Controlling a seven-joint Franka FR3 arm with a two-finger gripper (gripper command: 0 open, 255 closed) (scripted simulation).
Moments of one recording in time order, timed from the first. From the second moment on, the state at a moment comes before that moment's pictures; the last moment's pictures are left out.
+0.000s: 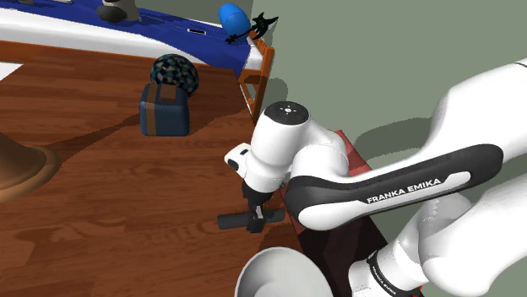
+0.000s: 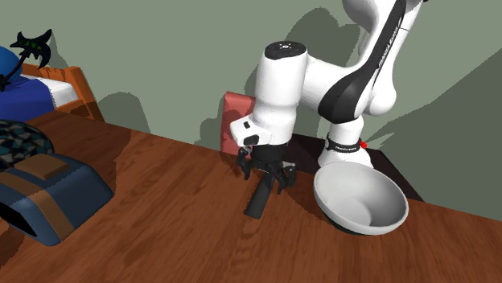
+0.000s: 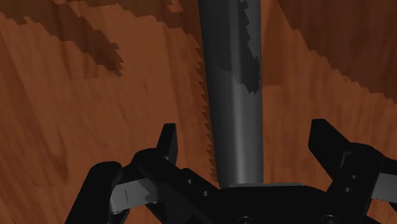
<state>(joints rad) 0.31 -0.23 0.44 -2.55 0.03 2.38 -0.39</state>
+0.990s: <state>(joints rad) 0.30 -0.15 0.46 -2.57 -0.01 2.47 -0.36</state>
